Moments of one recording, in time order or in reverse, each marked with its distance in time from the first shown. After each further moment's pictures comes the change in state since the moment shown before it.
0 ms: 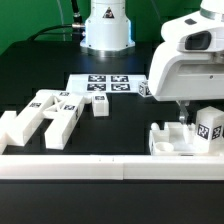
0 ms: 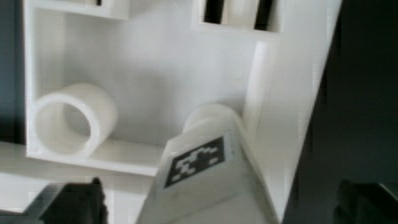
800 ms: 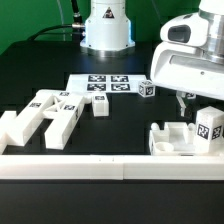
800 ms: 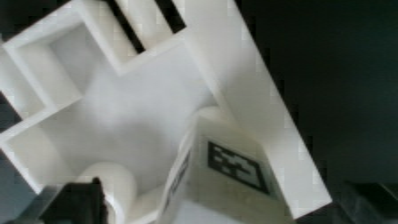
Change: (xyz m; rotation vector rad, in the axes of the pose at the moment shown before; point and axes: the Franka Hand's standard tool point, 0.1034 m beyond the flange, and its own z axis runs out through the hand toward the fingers) arm 0.001 -0.004 0.000 0.046 -0.008 0.767
